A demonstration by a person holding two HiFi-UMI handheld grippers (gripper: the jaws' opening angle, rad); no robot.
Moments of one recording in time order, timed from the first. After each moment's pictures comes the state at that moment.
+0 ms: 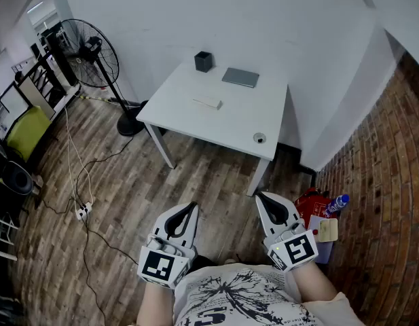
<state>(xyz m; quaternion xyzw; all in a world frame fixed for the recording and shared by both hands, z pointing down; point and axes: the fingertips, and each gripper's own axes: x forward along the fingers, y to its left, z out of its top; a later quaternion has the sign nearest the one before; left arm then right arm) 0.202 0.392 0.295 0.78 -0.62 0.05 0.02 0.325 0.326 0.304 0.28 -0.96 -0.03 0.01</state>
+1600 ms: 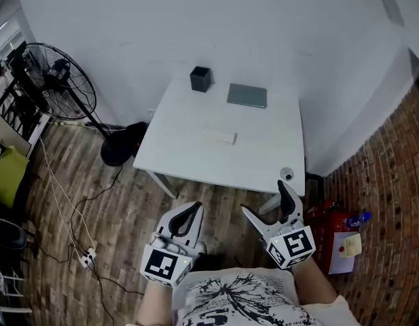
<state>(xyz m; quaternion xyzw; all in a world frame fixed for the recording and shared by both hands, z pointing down) -0.028 0.161 0.311 0.85 -0.53 0.04 0.04 0.101 0.106 0.332 0.39 -0.92 0.02 0.05</state>
